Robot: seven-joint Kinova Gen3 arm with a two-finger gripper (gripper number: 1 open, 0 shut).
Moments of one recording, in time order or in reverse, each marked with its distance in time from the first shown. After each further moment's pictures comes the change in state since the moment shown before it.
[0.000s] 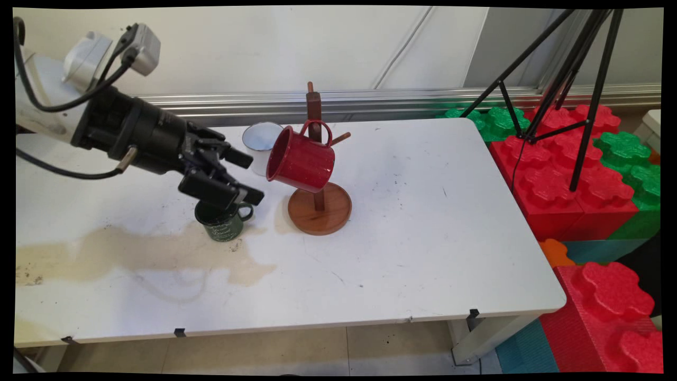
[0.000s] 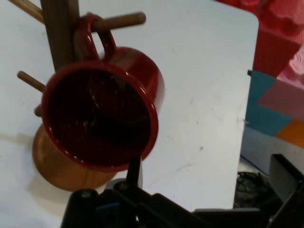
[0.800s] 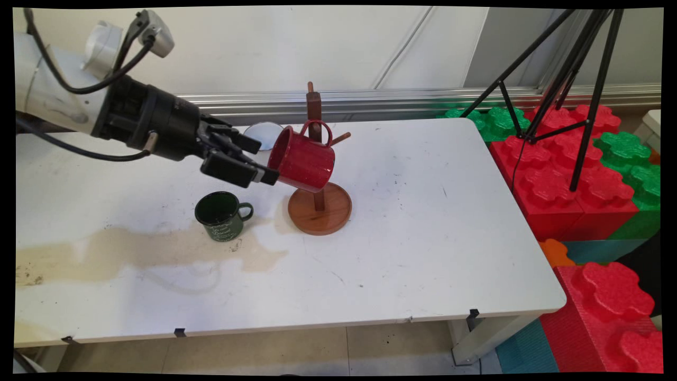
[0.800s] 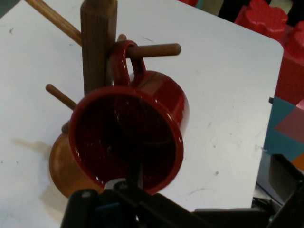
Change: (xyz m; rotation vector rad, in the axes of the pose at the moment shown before) arm 0.013 0.000 0.010 0.061 0.041 -0.074
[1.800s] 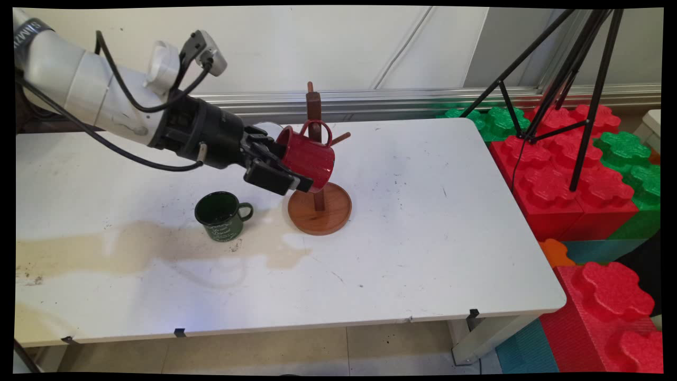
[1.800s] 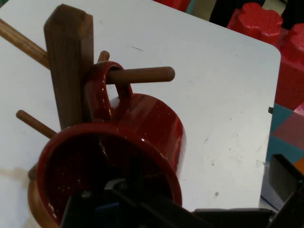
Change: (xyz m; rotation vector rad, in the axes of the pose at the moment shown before) arm 0.007 -0.002 0.052 -0.035 0.008 0.026
